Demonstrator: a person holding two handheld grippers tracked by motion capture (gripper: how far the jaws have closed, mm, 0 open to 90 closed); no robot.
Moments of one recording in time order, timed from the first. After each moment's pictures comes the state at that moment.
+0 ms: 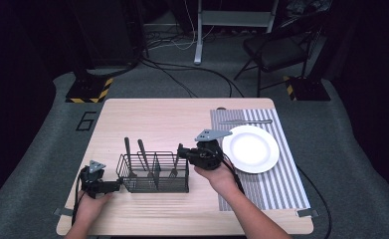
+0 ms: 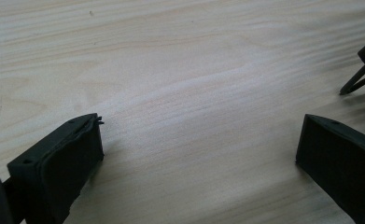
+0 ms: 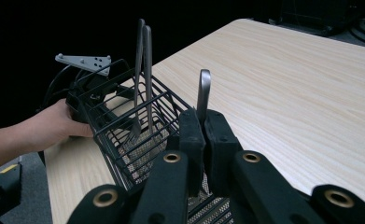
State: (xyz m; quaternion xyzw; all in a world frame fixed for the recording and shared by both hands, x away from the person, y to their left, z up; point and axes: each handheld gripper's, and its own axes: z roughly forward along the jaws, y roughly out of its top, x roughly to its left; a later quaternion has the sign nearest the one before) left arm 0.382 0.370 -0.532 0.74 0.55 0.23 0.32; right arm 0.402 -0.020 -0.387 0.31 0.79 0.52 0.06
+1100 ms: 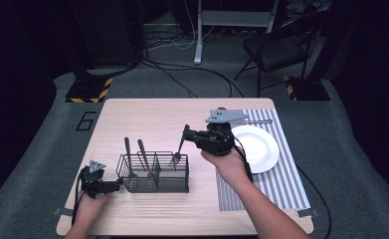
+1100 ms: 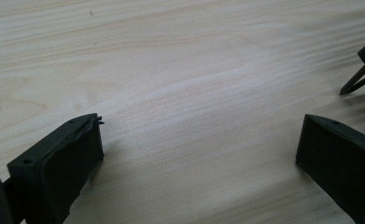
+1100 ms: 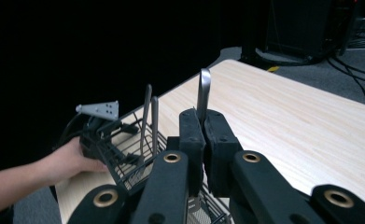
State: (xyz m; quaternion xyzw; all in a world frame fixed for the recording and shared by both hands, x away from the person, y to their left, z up) left arm 0.382 0.370 -0.532 0.74 0.55 0.23 0.32; right arm 0.399 -0.041 -0.315 0.32 0.76 0.56 0.09
